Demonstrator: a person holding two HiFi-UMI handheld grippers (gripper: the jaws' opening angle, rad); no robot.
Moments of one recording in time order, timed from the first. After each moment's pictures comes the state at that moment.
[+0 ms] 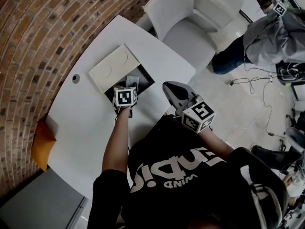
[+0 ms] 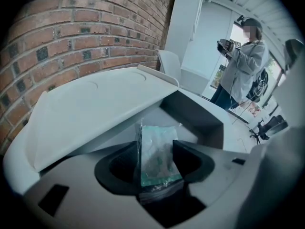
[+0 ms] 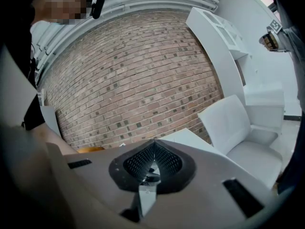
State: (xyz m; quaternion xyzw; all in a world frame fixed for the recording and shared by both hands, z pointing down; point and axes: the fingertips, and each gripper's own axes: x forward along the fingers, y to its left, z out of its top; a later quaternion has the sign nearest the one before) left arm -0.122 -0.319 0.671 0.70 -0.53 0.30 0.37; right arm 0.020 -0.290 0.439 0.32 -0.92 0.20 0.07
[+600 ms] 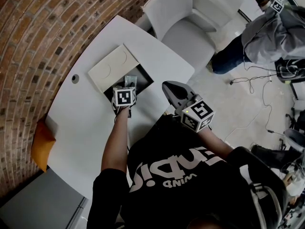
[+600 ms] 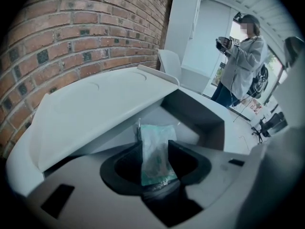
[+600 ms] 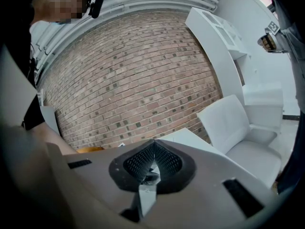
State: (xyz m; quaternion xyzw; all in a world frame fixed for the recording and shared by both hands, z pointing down) left arm -0.125 -0.315 0.671 0.70 -0.54 0.31 0.36; right arm 0.023 -0.286 0.439 0.33 -0.92 0.20 0.07
